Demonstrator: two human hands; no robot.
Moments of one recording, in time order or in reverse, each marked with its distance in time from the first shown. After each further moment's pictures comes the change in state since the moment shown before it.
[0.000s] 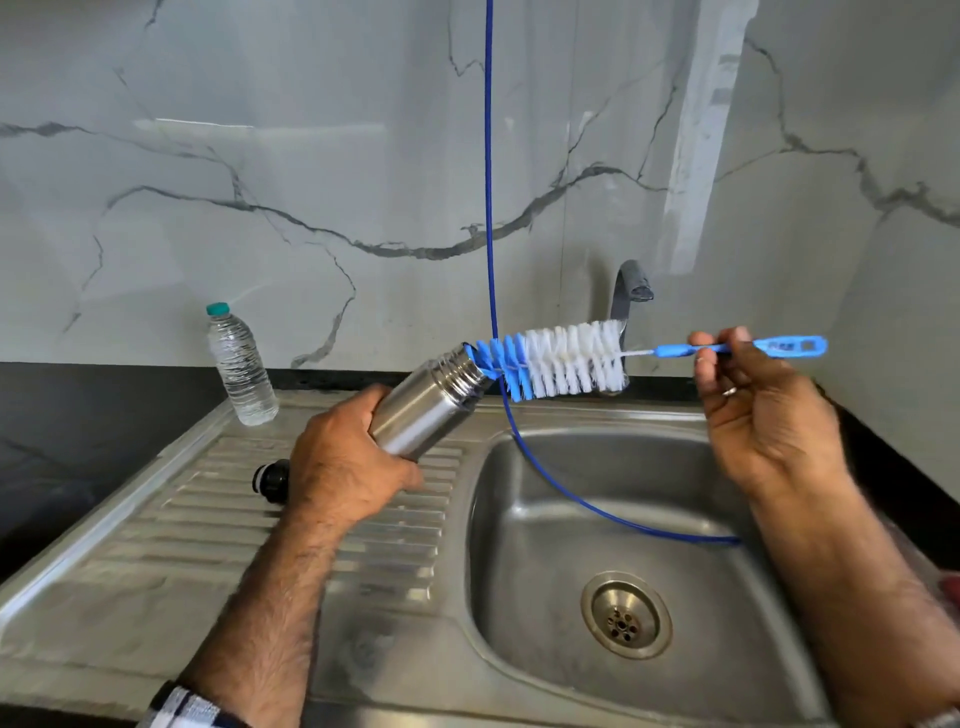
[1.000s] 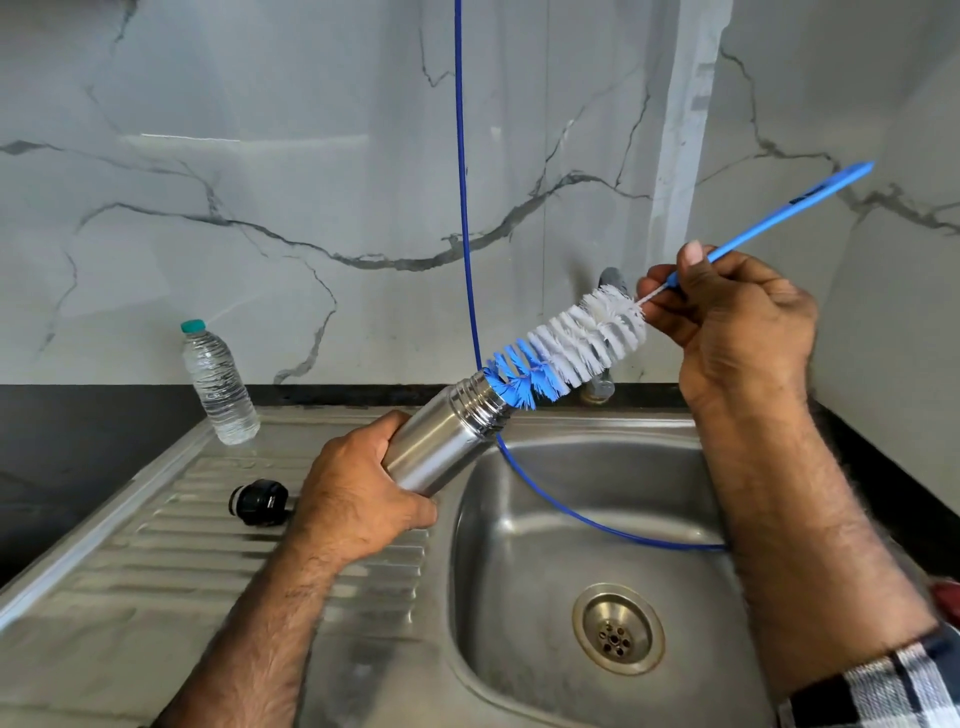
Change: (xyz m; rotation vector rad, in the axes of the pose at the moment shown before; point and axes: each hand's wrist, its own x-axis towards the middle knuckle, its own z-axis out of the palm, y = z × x) left_hand -0.009 0.014 0.016 -0.057 -0.149 0.094; right_hand 0.012 -0.021 0.063 -0.211 -0.009 -0.293
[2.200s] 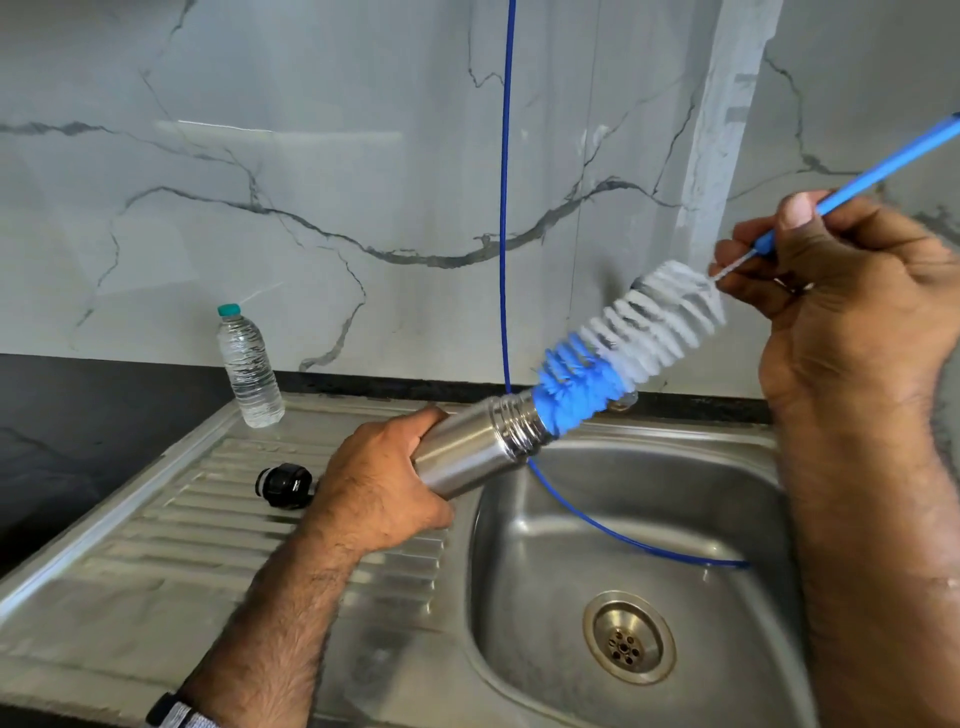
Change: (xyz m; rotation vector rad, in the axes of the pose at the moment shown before) left_hand -0.002 -0.001 -0.011 0.065 -0.067 0.063; right_hand -0.013 -0.042 0.009 -0.062 -0.127 -0.266
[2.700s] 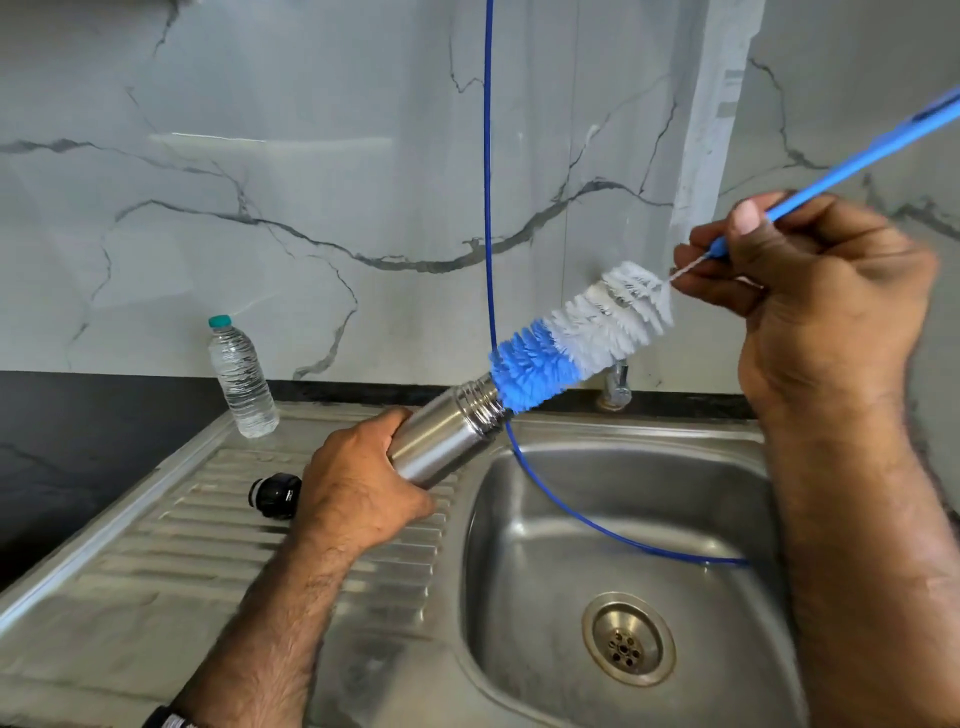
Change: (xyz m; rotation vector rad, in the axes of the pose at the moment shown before) left_hand 0.005 -0.004 0.004 0.010 0.113 -0.077; right_hand -0.003 -0.003 0.000 -0.044 -0.103 -0.016
